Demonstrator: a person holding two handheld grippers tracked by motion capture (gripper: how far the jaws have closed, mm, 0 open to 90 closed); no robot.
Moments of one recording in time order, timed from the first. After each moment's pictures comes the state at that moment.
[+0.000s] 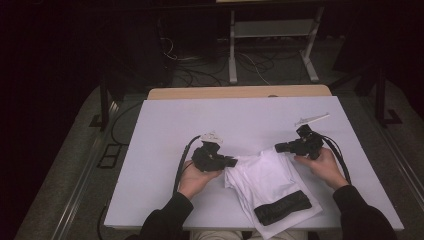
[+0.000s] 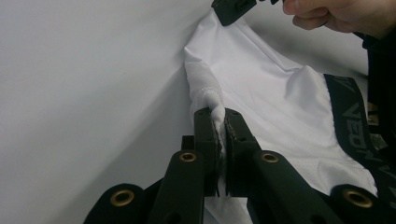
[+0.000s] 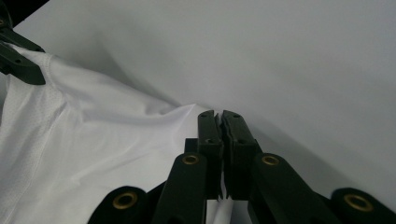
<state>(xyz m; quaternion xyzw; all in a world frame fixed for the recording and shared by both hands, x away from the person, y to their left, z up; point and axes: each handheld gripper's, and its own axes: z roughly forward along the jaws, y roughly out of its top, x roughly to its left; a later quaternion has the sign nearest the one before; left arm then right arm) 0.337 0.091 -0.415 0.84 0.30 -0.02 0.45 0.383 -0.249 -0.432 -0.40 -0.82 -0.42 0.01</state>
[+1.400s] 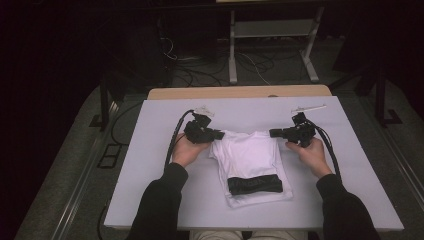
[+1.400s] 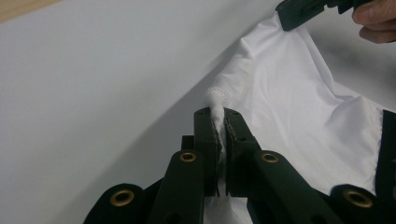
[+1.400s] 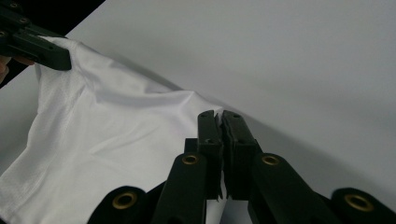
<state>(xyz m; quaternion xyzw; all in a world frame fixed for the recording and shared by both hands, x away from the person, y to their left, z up) 0.416 0.110 -0.395 0.86 0.31 0.05 0.41 0.419 -0.239 -0.430 -0.44 -0.77 -0.46 -0.01</state>
